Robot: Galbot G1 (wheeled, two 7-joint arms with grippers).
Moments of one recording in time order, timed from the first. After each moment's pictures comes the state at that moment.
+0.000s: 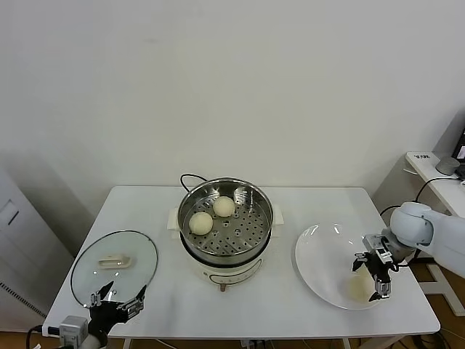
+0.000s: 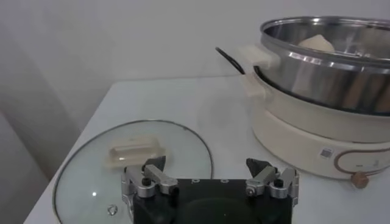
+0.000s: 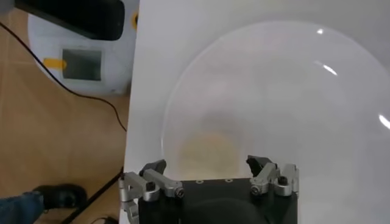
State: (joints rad) left arm 1.75 -0.97 -0.55 -2.19 -0.56 0.35 -0.24; right arm 0.21 0.44 -1.23 1.39 0.12 -0.10 -1.10
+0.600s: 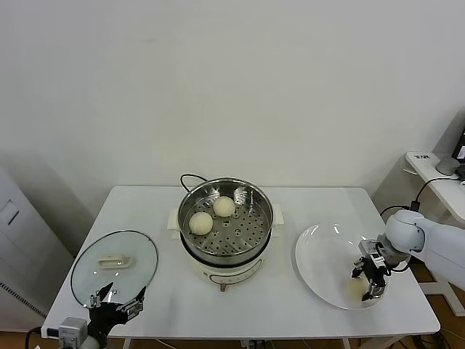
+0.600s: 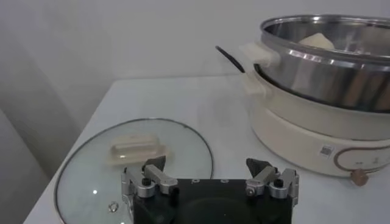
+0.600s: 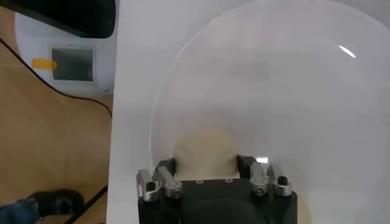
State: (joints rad) left arm 1.76 -0.97 -0.55 -2.20 -0.56 0.35 -0.24; right arm 0.07 0.46 -1.10 1.34 0.10 -0.11 -1.09
